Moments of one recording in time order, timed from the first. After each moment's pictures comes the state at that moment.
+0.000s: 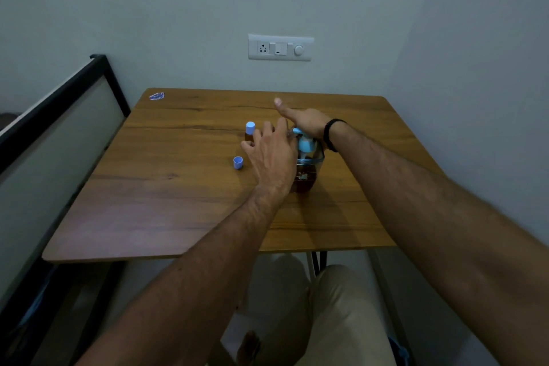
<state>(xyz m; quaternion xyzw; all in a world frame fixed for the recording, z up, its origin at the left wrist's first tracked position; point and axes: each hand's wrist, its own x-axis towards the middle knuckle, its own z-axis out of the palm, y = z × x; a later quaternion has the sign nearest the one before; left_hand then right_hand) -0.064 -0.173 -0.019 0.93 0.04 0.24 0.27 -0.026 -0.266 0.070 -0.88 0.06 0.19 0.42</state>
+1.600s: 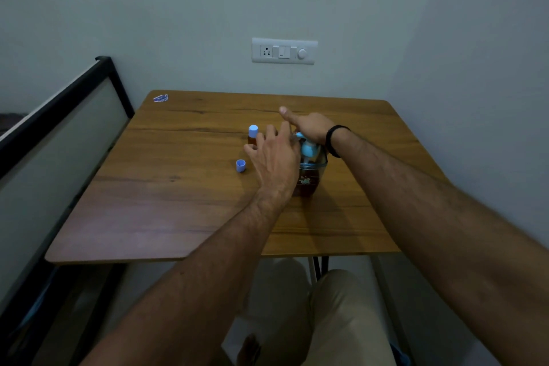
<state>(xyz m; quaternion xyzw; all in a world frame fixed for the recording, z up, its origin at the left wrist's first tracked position) -0.065 -0.172 -0.016 0.93 0.04 0.23 0.27 -0.023 -0.266 0.068 -0.90 0.06 0.17 0.40</state>
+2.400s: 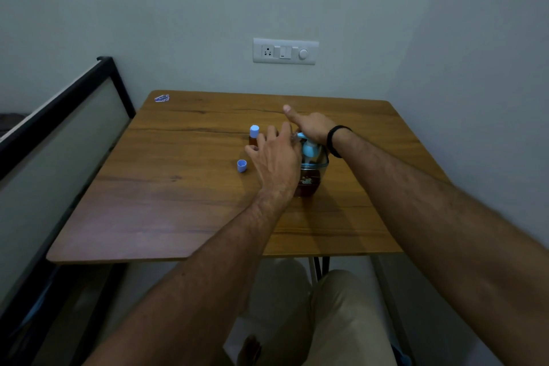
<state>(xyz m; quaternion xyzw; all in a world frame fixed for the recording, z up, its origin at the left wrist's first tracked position) -0.065 -0.171 -0.017 0.93 0.04 0.24 0.27 -0.022 -0.265 0.067 -0.90 0.06 0.16 0.40</state>
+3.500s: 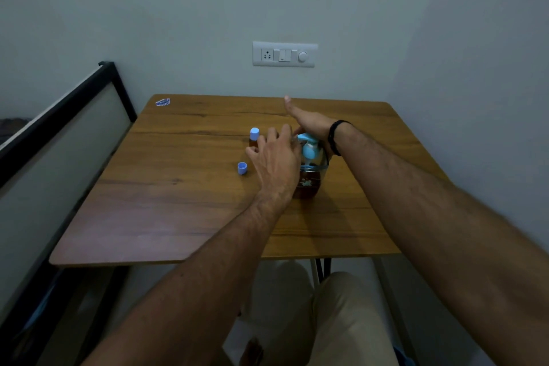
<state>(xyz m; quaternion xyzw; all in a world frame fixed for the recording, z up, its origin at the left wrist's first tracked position) -0.065 -0.172 -0.016 0.93 0.03 0.24 0.28 -0.022 -0.266 0.076 -0.87 0.09 0.22 0.44</state>
